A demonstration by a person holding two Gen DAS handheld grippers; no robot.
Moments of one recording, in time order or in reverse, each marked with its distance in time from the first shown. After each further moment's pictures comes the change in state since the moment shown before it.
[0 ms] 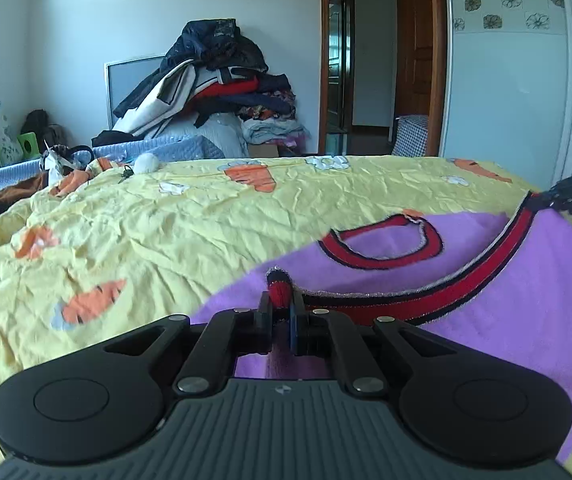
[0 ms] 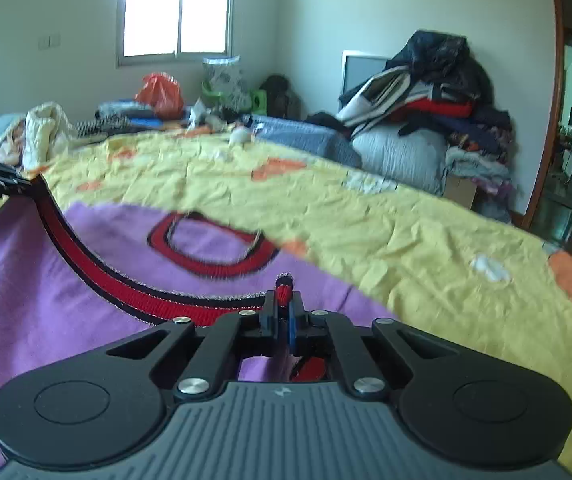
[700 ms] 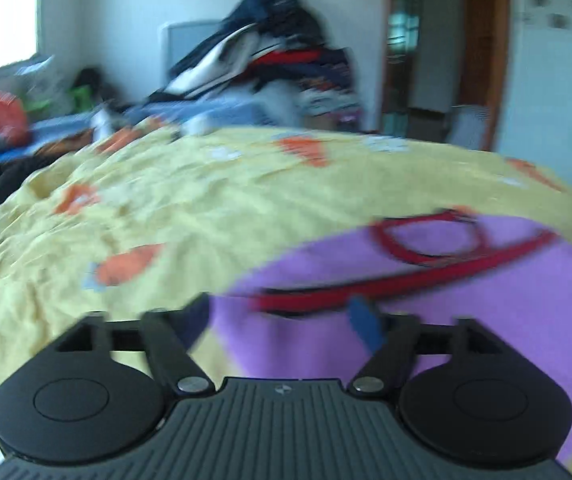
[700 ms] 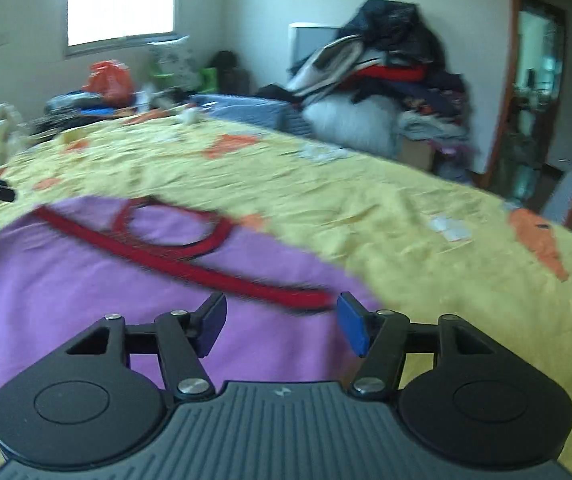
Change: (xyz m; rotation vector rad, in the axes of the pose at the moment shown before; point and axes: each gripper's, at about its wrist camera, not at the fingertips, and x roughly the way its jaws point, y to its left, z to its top) left arm 0.000 -0.019 0.005 -0.086 0.087 0.128; right arm -0.002 0.011 -0.006 0.094 0.117 -0.102
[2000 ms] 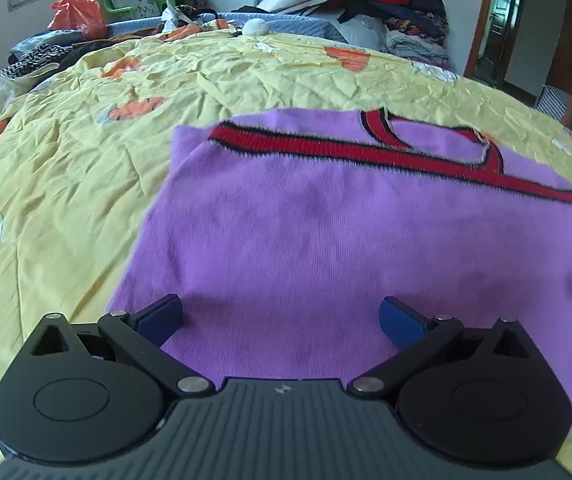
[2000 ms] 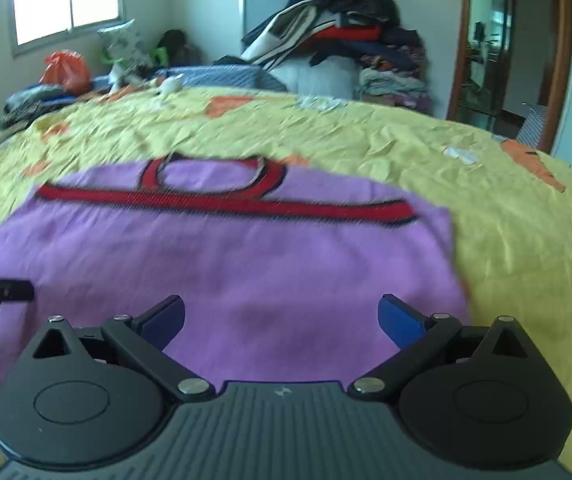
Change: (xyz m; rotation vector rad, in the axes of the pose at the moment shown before) left arm 0.011 -0.091 -0.061 -0.258 0.248 0.239; right arm 0.014 0.099 -0.034 0.137 0.090 -0.143
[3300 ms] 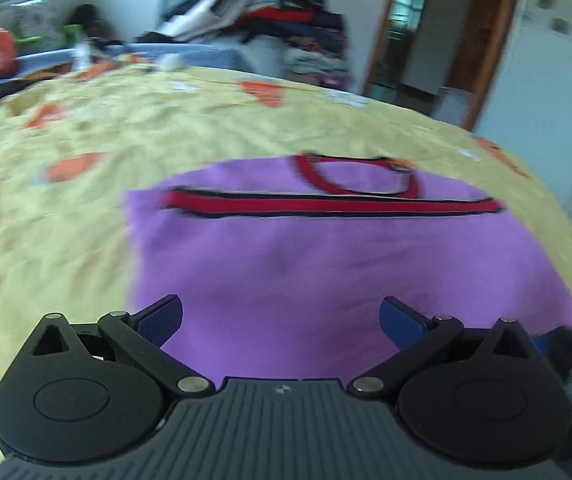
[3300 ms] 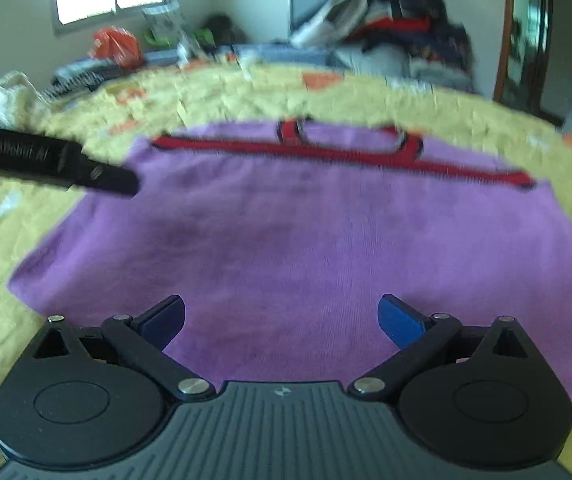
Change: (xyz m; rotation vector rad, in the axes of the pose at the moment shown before) left arm -0.016 0.035 0.037 0.140 -0.069 -0.344; right arm -0.010 0.120 -0.028 -0.035 0.056 0.079
